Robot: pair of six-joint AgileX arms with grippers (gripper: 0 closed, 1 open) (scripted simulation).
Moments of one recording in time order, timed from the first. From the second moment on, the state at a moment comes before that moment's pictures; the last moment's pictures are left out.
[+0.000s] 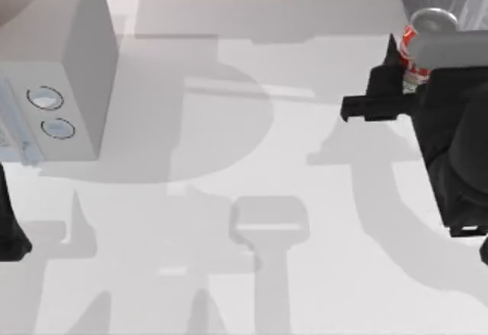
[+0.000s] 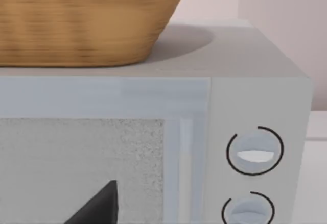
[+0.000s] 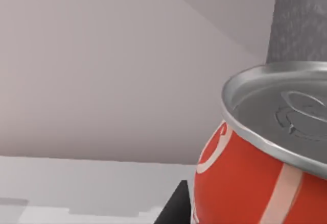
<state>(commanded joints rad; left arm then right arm) 0.00 0.00 0.00 0.00 0.00 0.00 0.68 1.38 0.54 0.80 0.66 0.01</state>
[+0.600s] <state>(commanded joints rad) 0.00 0.00 0.00 0.00 0.00 0.00 0.36 0.70 0.31 0.45 0.37 0.01</state>
